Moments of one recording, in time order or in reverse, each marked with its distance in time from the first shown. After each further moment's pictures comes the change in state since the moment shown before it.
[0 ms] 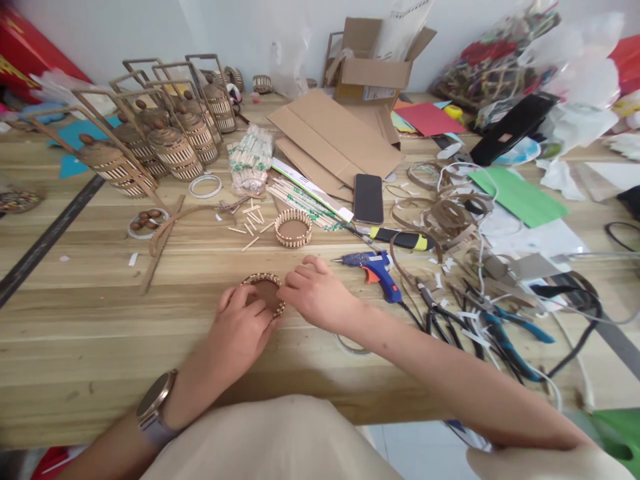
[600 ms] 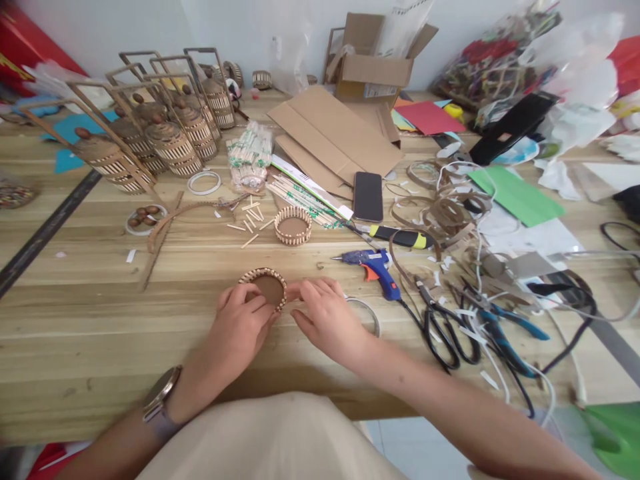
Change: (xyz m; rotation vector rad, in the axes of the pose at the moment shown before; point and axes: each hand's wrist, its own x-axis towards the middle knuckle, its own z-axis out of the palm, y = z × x) left_hand -0.001 -0.001 0.009 -0.118 0.079 -0.027; right_hand -0.027 -0.033 -0.001 0.377 0.093 0.425
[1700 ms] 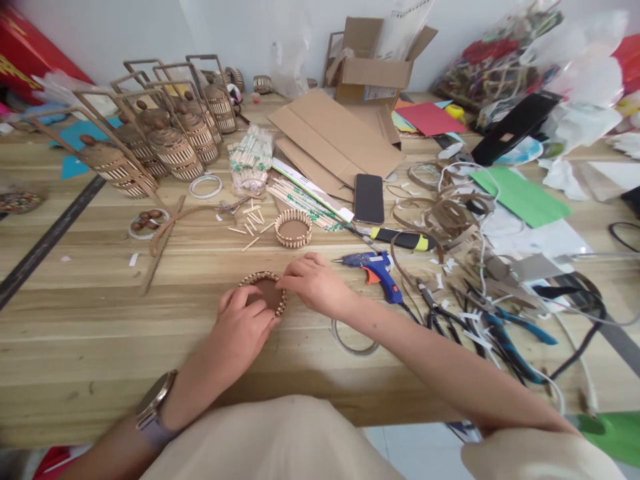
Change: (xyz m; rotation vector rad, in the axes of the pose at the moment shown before) left_hand 0.000 -0.001 -0.003 0.086 -0.050 0.055; right_hand 0.048 0.047 0.010 -0.093 -0.003 -0.422
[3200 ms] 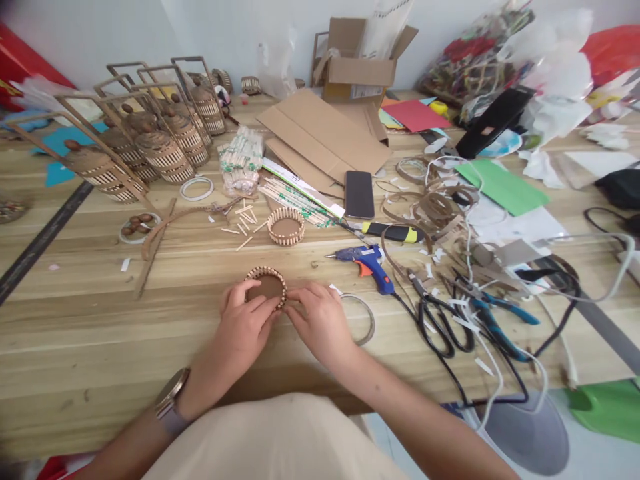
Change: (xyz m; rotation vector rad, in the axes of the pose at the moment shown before) left_hand 0.002 0.006 0.014 -0.084 0.115 -0.069; right_hand -0.032 -0.075 0.013 0.061 0.120 0.721
